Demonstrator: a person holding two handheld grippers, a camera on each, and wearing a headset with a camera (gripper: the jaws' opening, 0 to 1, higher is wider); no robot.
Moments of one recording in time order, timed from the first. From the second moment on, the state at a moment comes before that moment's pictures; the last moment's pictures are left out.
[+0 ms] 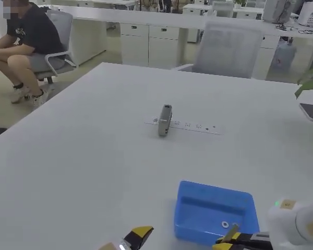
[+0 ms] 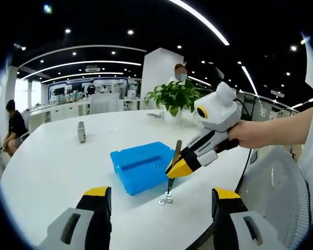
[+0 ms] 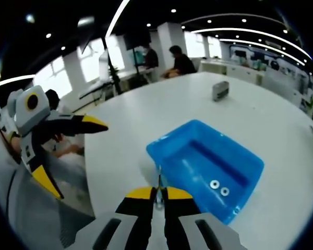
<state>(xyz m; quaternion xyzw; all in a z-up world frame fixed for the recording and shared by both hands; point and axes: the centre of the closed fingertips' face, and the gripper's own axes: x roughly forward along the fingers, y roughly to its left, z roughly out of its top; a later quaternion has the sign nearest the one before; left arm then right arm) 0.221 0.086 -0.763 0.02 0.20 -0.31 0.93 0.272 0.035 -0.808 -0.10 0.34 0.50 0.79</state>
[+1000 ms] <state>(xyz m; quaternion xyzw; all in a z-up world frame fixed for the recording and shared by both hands) 0.219 0.085 -0.766 0.03 0.20 -0.31 0.93 0.271 0.035 -0.817 -0.14 0.33 0.51 0.78</state>
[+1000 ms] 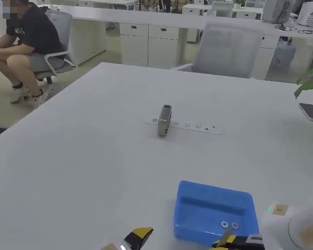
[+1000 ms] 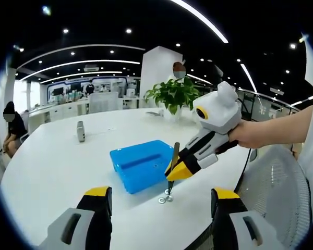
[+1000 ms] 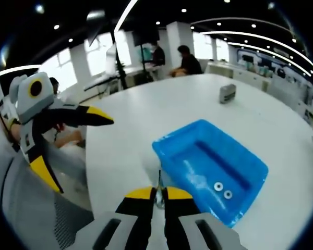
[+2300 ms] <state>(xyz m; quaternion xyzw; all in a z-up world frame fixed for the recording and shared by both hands) 0.219 0.085 -0.767 0.03 0.21 -0.31 0.93 0.278 0.021 -0.770 0.03 0.31 0.50 0.81</state>
